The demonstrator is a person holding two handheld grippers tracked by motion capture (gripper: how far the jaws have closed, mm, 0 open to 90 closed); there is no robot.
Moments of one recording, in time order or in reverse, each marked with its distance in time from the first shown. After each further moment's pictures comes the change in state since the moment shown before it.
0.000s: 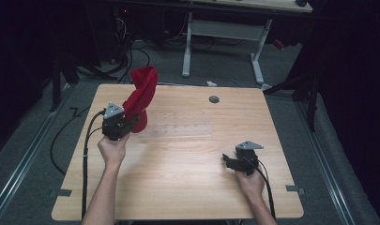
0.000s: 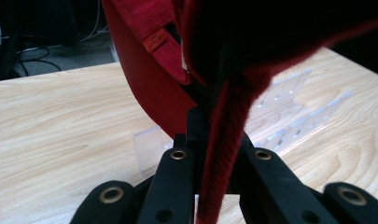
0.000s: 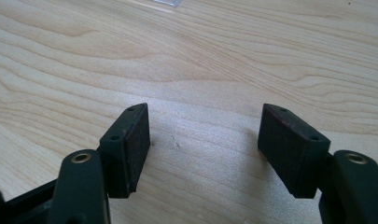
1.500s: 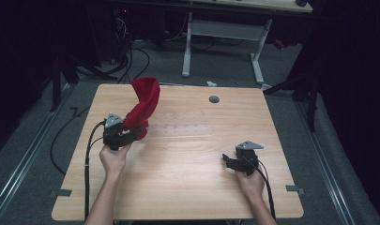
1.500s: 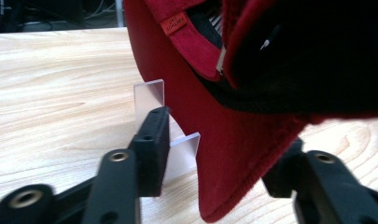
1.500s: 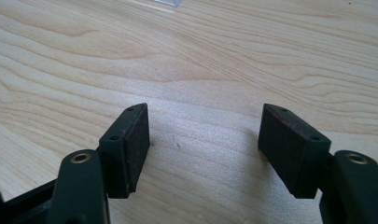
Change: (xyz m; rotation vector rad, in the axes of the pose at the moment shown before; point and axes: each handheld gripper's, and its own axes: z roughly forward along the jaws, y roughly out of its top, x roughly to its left) left arm 0.014 -0.026 -0.011 0.020 0.060 -0.045; right arm 0.000 0.000 0.000 0.000 0.001 -0.002
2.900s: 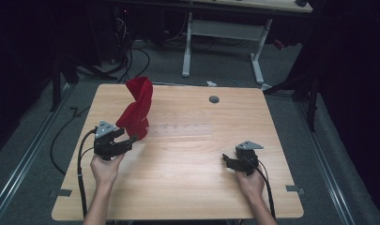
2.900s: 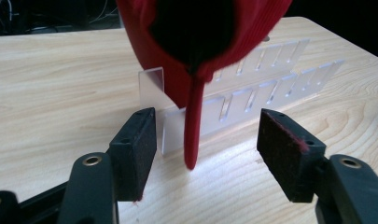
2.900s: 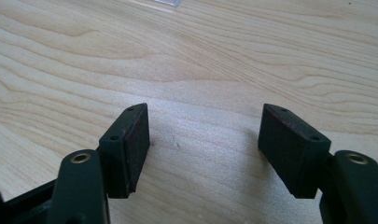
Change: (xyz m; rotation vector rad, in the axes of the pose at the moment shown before) left arm -0.004 0.002 -0.045 -0.009 -0.002 0.012; right arm 0.000 0.000 0.000 0.000 0.000 0.001
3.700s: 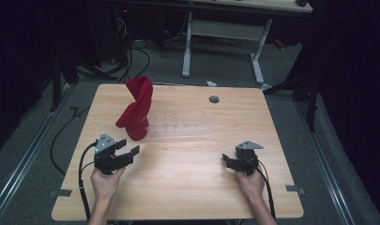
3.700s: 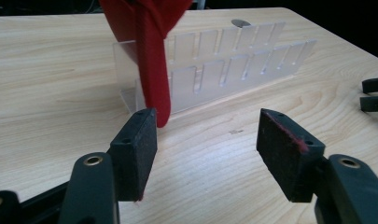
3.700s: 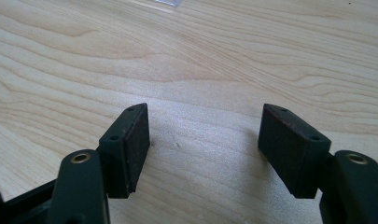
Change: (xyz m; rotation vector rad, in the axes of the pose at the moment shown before) left arm -0.010 -0.025 -0.026 0.023 -0.039 -0.015; right arm 0.000 0.000 0.000 0.000 0.000 0.001
